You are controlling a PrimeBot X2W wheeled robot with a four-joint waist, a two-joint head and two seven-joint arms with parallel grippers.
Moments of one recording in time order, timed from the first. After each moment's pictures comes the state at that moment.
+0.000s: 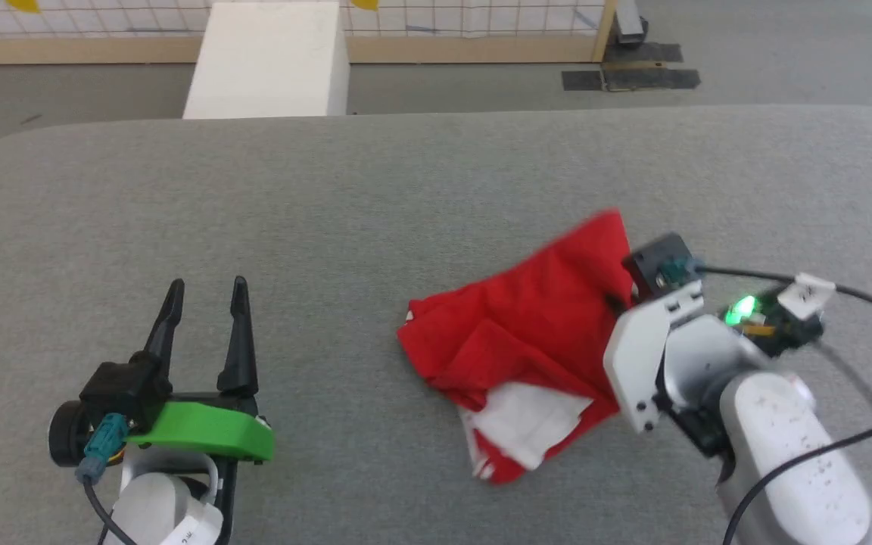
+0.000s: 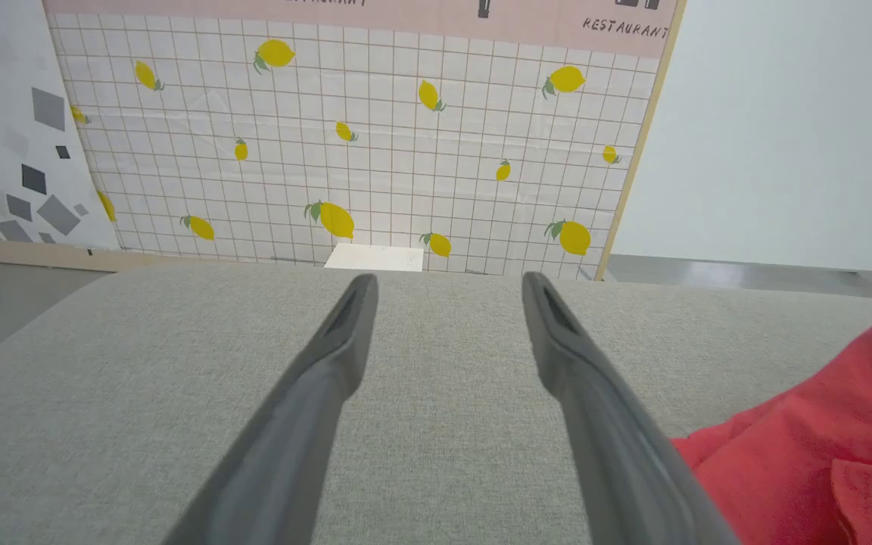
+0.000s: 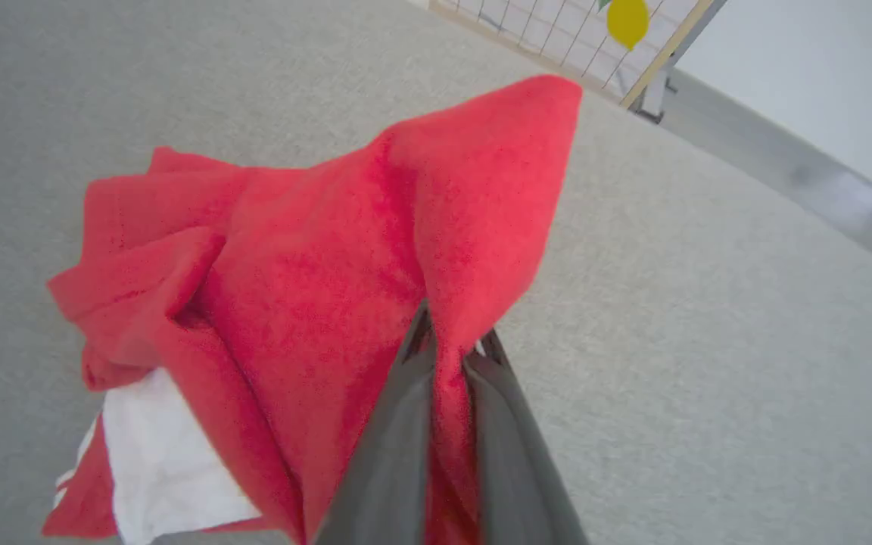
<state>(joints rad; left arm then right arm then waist) -0.13 0.06 0.05 0.11 -0.14 -0.12 -0.26 -0.34 -0.10 0.22 0.12 0.01 0.13 0.62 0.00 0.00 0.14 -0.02</state>
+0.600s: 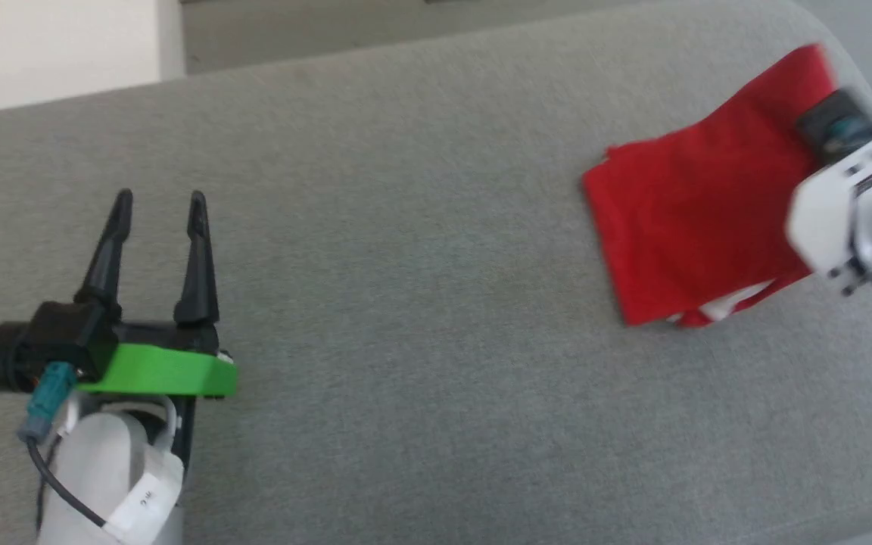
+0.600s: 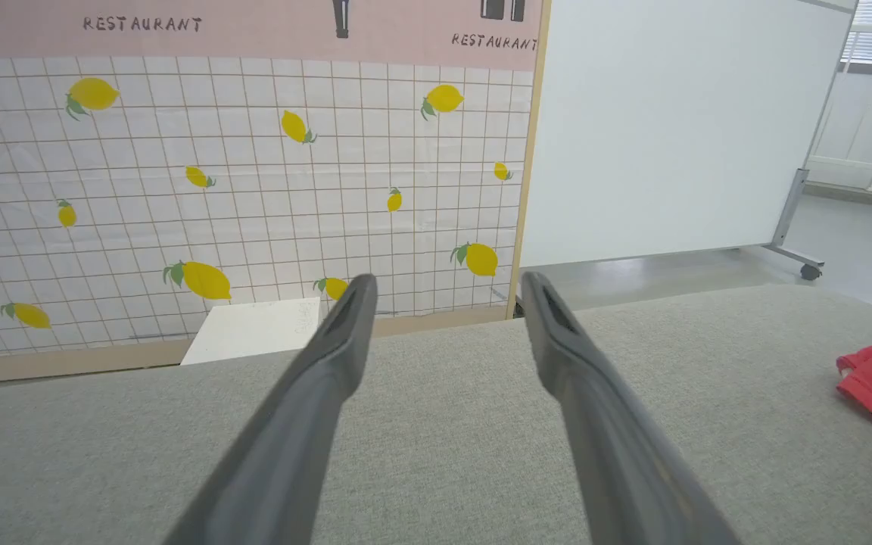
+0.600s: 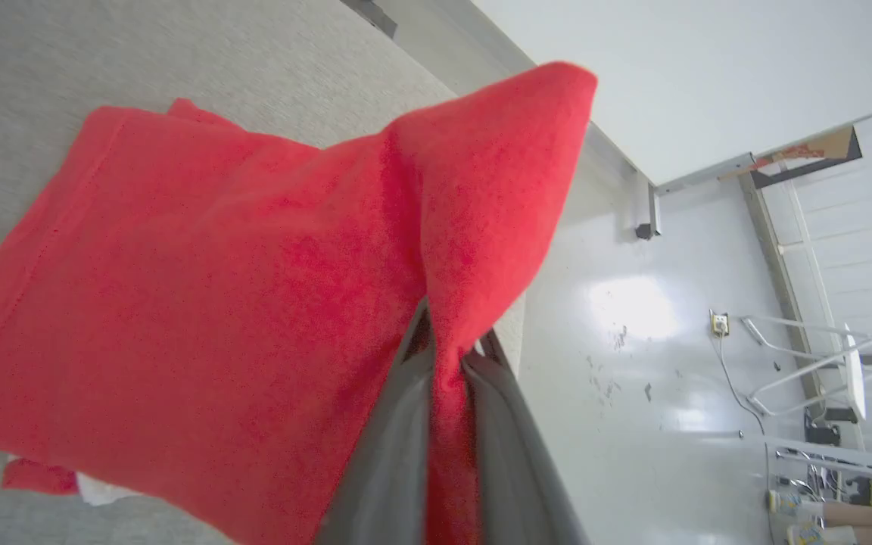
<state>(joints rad) -0.24 0.14 0.05 0.01 -0.13 -0.12 -0.26 -0.65 -0.55 0.34 0.18 0.03 0.13 0.63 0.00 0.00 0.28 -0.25</state>
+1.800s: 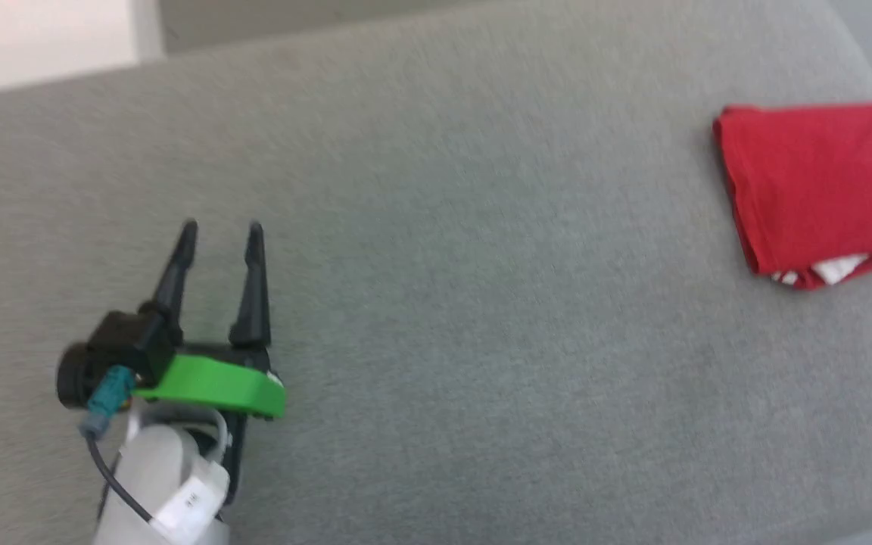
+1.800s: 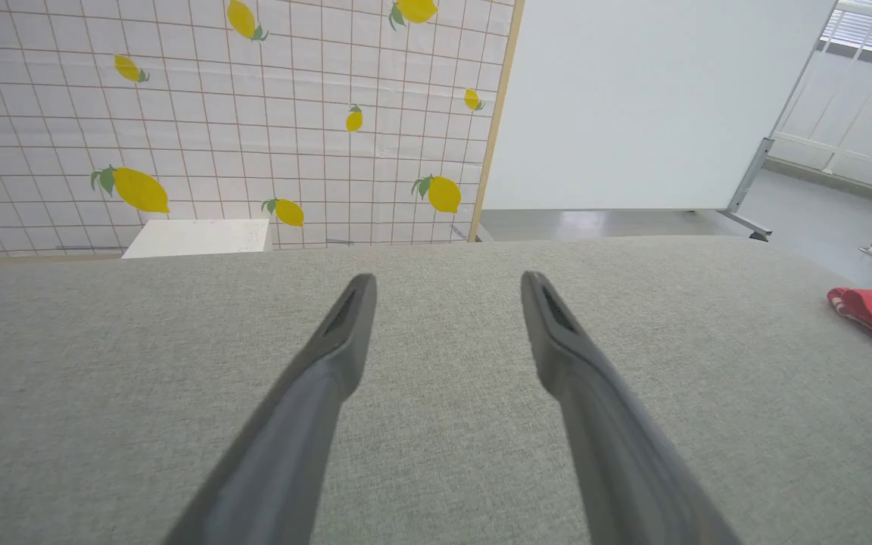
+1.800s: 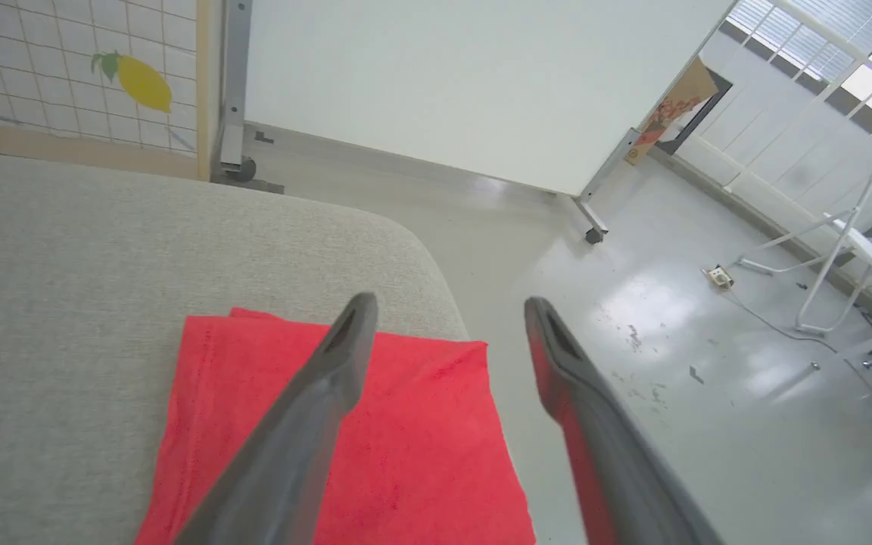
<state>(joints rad) -0.24 0.10 -0.02 0.11 -0.18 -0.12 -0.25 -0.60 -0.37 -0.22 0.45 -0.10 0.13 0.07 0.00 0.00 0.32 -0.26</state>
